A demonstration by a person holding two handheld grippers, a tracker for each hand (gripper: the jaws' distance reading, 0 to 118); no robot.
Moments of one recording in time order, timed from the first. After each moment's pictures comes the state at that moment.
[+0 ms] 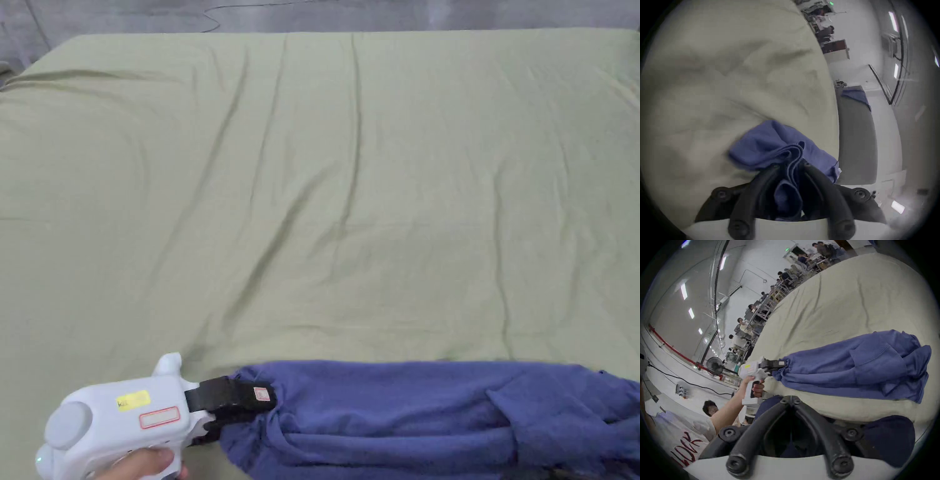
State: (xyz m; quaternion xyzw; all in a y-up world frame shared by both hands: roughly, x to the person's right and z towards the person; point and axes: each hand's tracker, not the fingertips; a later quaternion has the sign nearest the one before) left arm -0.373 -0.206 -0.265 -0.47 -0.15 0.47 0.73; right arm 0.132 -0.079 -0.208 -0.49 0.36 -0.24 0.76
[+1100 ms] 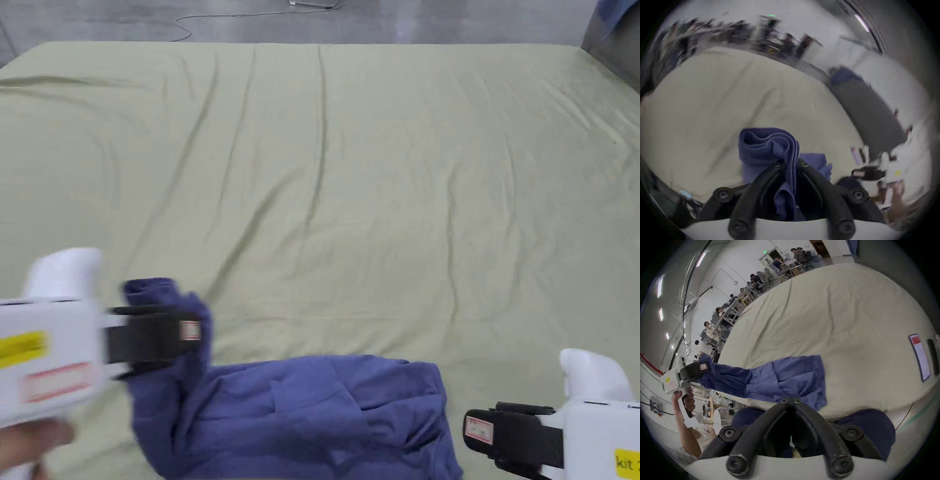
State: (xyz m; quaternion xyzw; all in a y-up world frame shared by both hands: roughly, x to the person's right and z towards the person) left arm -0.262 0.013 -0.227 -0.42 -0.16 0.14 0.88; right arm 0.123 -0.045 -0.206 -0.51 0.19 -0.17 0.82
